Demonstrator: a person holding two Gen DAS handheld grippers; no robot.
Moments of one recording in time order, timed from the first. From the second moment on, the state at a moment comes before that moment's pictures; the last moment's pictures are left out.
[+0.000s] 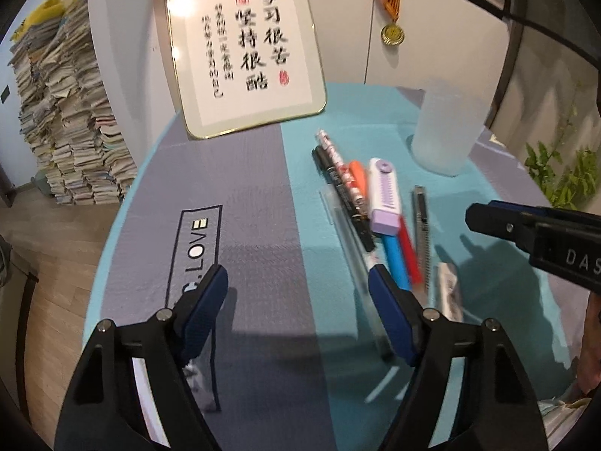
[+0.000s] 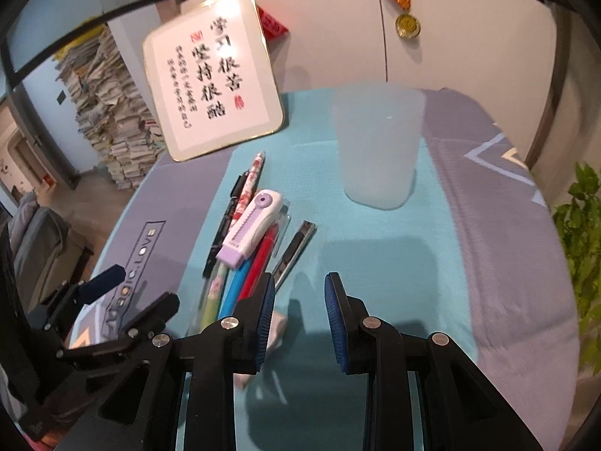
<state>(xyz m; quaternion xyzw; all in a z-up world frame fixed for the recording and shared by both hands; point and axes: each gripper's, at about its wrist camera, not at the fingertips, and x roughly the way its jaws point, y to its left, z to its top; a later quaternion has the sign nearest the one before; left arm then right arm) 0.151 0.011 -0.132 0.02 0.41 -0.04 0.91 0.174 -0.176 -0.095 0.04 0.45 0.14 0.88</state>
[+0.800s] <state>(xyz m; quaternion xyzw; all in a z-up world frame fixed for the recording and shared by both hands) 0.171 0.021 -0.144 0.04 0.42 -0.01 0.91 0.227 -0.175 -0.129 0.07 0.50 0.13 0.85</state>
